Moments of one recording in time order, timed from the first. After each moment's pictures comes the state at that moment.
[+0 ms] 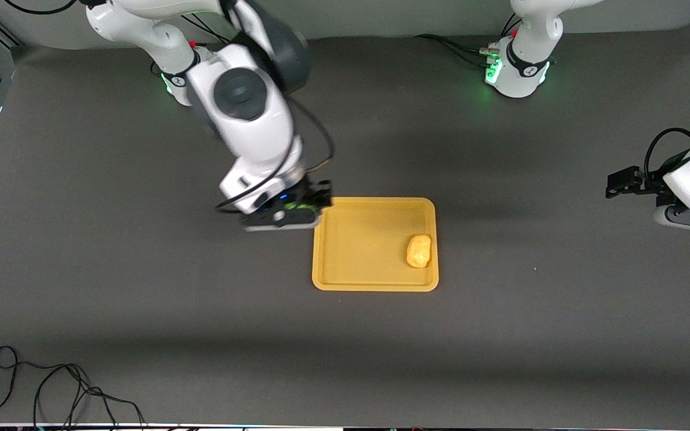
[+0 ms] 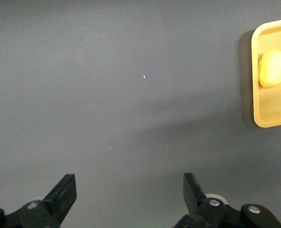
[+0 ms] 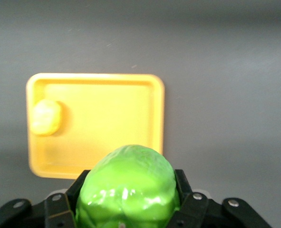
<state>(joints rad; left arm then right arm) 0.22 0.09 -0.20 -1.69 0.00 1.67 0.21 0.71 0.52 -0.03 -1.22 0.02 1.81 0.71</state>
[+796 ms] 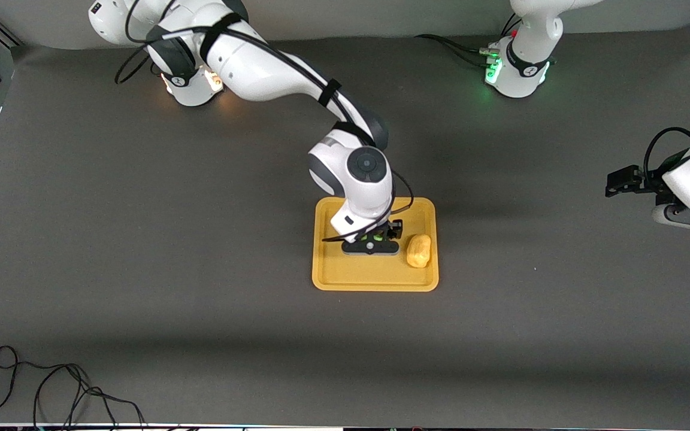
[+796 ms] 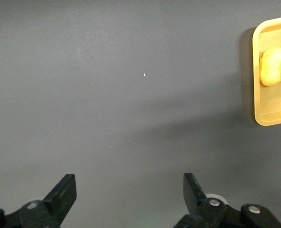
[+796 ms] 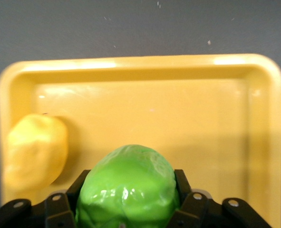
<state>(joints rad) 0.22 0.09 -0.20 -1.70 0.00 1.67 0.22 0.82 1.03 -0.04 -0.99 -0.03 2.12 0.87</state>
